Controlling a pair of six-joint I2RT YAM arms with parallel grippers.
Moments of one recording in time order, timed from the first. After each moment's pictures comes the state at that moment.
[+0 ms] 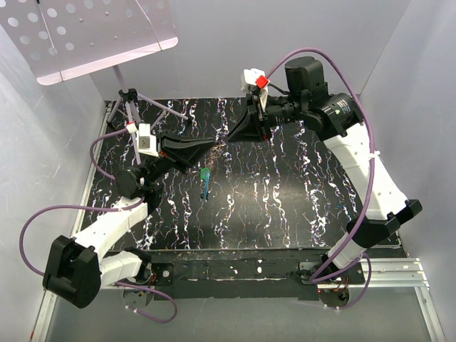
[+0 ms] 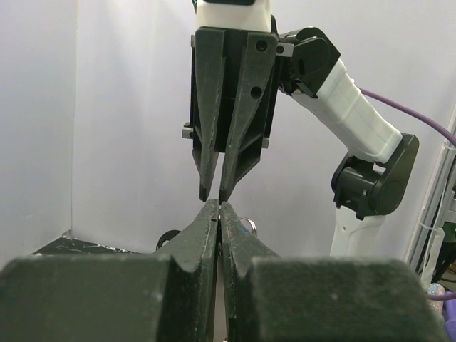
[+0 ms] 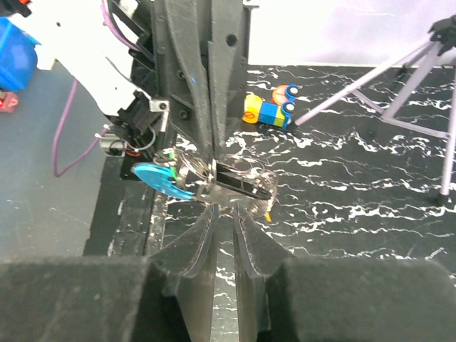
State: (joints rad) left arm -0.44 1.12 0.66 1.36 0.65 -0.79; right arm 0.64 1.61 2.11 -0.96 -0.99 -0.39
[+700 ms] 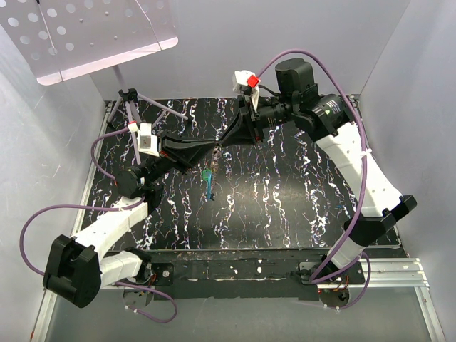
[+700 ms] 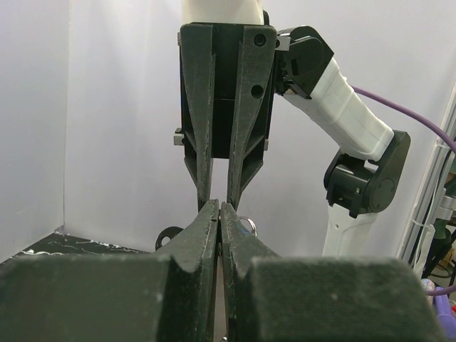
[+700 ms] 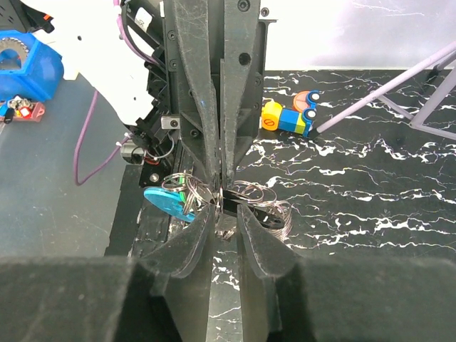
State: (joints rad) left arm -0.44 1.12 0.67 1.36 0.67 -0.81; right arm 0.68 1.63 2.10 -0.91 -1.02 -0.29
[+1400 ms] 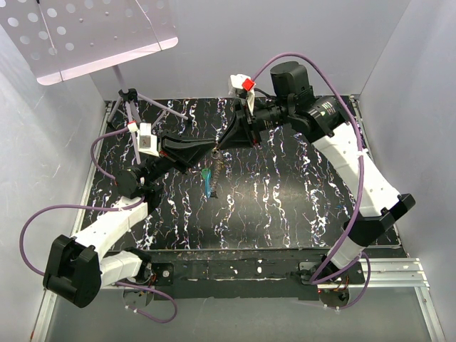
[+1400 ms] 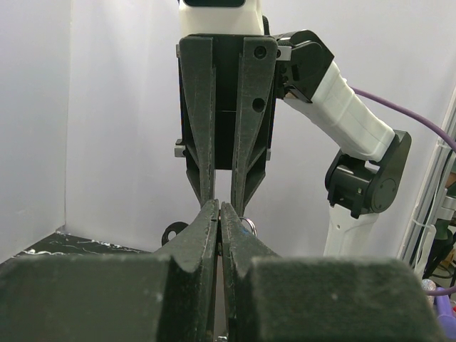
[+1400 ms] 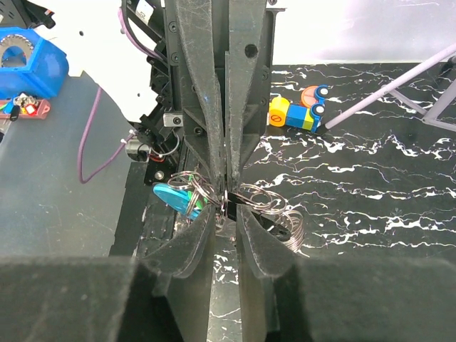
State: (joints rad) left arm -0.44 1.12 0.67 1.36 0.67 -0.81; right arm 0.70 1.63 2.07 -0.90 -1.01 -0.29
